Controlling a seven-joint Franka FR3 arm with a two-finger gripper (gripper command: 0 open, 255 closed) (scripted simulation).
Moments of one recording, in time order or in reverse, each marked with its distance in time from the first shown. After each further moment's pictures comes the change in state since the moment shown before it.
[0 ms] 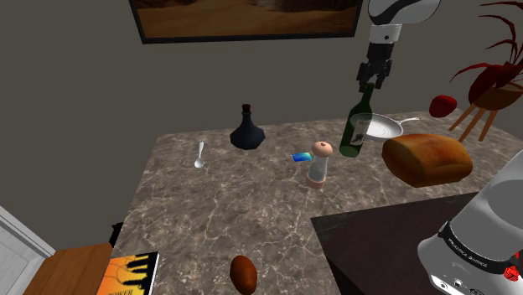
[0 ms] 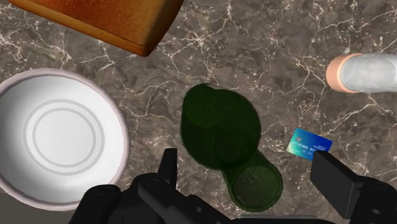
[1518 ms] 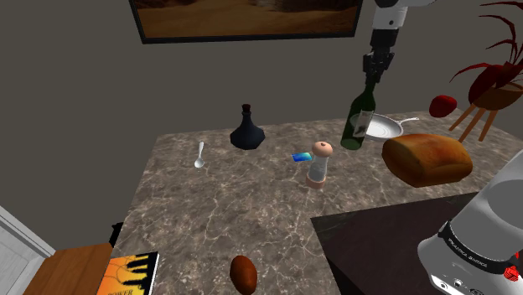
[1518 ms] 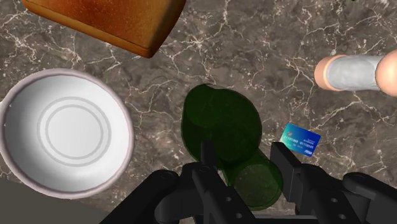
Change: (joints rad) arm 0.002 -0.016 0.003 0.088 -0.004 -0.103 0.005
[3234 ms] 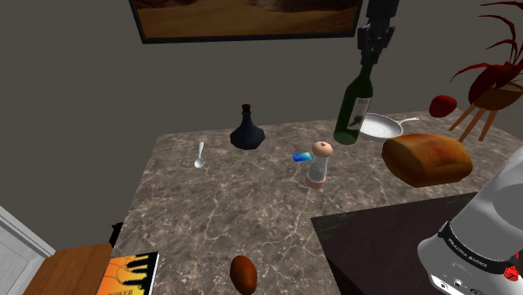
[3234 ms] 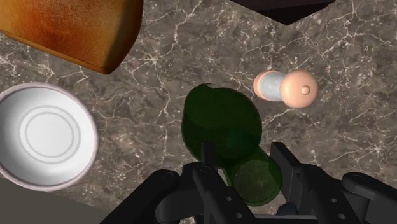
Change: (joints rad) arm 0.081 -0.157 0.123 0.060 0.003 -0.211 0.204
